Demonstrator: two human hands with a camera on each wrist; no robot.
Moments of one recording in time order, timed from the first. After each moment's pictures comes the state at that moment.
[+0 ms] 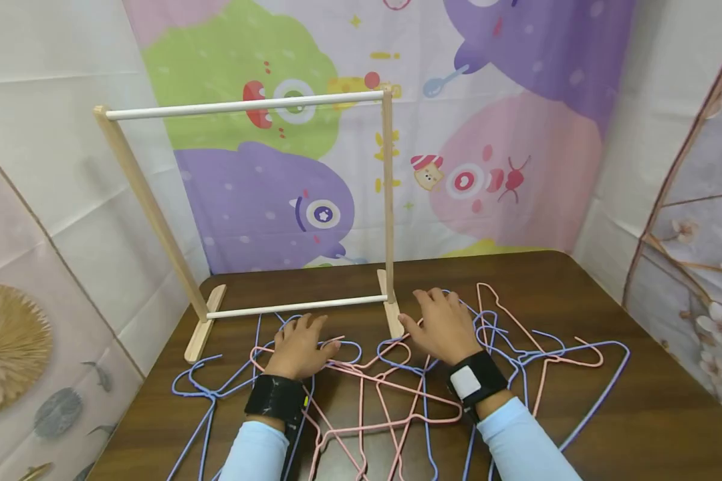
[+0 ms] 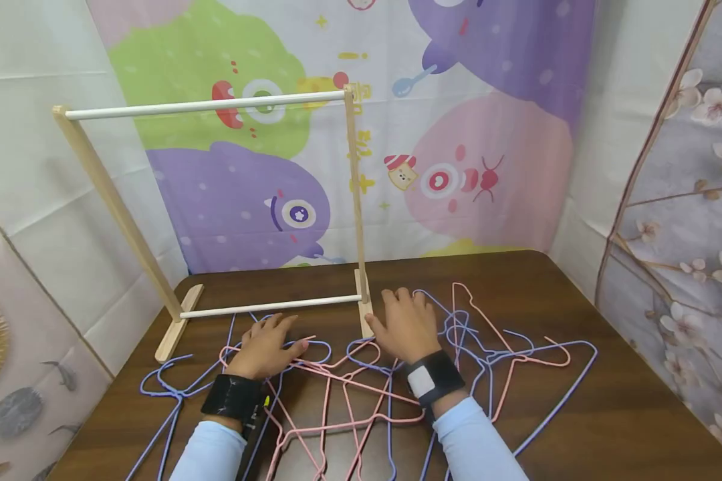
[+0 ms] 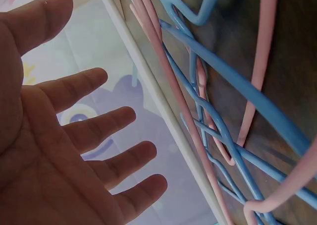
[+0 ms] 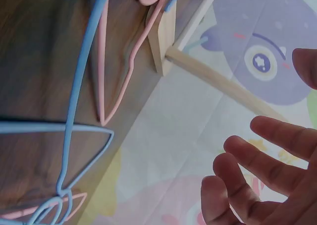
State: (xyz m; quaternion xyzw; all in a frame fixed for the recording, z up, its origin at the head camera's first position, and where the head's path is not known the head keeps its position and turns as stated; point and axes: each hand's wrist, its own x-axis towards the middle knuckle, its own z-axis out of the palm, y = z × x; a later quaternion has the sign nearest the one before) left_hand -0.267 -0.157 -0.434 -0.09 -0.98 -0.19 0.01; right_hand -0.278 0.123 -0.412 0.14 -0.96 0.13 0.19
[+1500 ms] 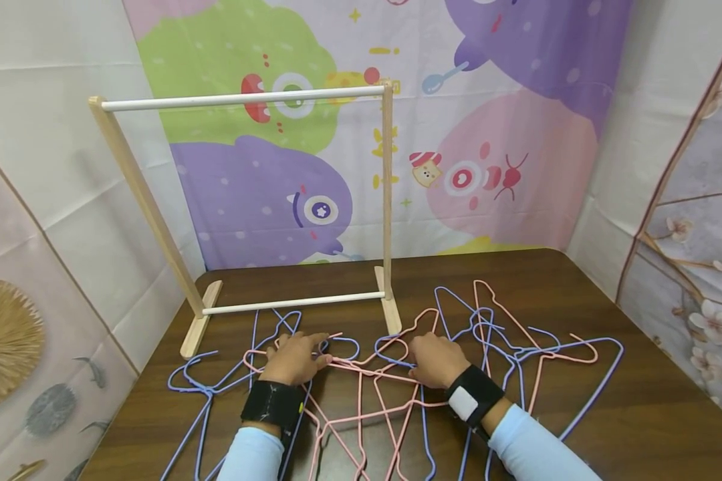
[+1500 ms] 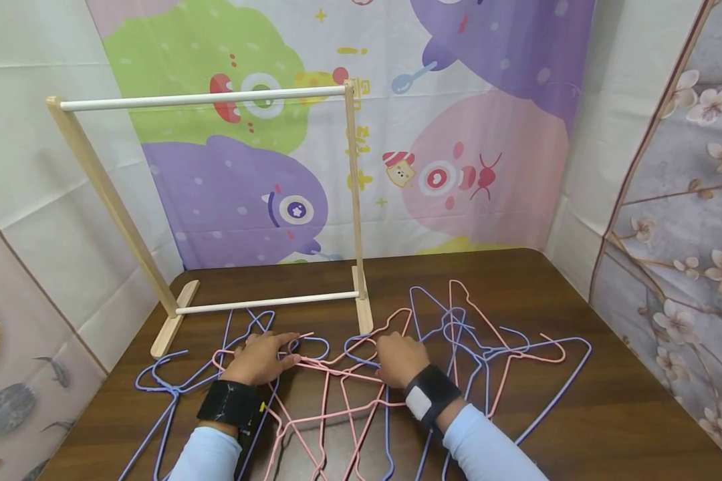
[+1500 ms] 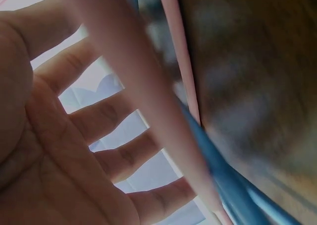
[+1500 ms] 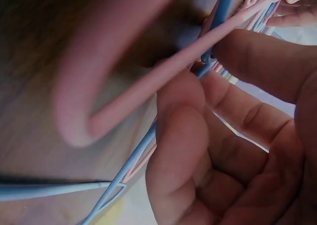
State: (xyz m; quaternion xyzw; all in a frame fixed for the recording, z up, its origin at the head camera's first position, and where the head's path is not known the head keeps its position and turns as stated) left_hand -0.259 -0.164 -0.452 -0.08 -0.98 -0.18 -0.02; right_hand -0.252 0.120 -0.443 0.18 -0.98 0.12 0.01
